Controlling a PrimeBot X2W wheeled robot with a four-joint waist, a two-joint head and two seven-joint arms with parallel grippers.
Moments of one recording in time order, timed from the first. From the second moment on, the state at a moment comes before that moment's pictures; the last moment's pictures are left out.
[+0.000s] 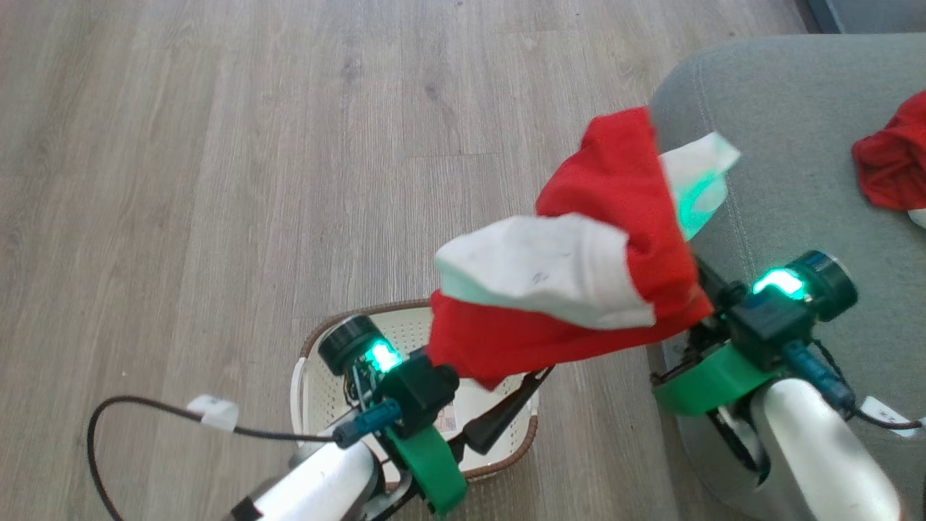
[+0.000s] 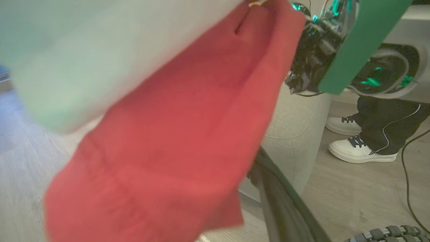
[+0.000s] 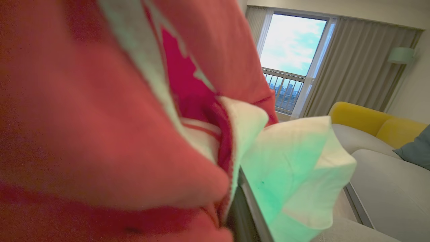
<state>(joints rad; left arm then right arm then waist) -0.37 0.23 -0.83 0.14 -0.31 -0.13 -0.26 -0.23 -0.23 0.31 0.05 0.07 0.14 -0.26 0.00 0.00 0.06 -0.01</state>
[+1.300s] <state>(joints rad) -0.27 0.21 -0.78 0.20 -0.30 -0.13 -0.26 -0.11 -0.16 -0.06 0.10 0.10 0.13 -0.26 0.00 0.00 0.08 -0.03</state>
